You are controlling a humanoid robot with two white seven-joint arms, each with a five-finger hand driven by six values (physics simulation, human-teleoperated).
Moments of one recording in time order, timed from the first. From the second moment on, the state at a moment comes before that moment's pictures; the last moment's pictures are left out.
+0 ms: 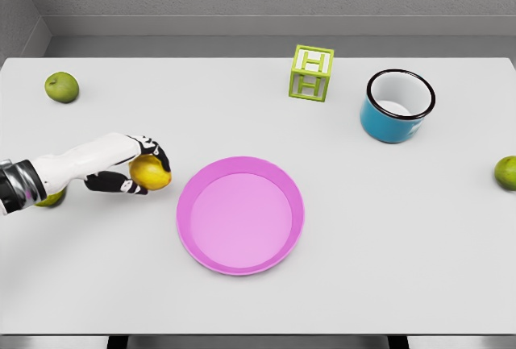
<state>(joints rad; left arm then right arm) -0.31 0.93 -0.57 -1.73 -0.08 -0.26 -0.34 0.02 0.00 -0.03 0.06 0.15 -0.27 -0.03</state>
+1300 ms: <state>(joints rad) -0.33 0.92 -0.56 -1.80 -0.09 -0.31 -0.34 0.02 0.00 -0.03 0.06 0.15 -0.27 -0.03</state>
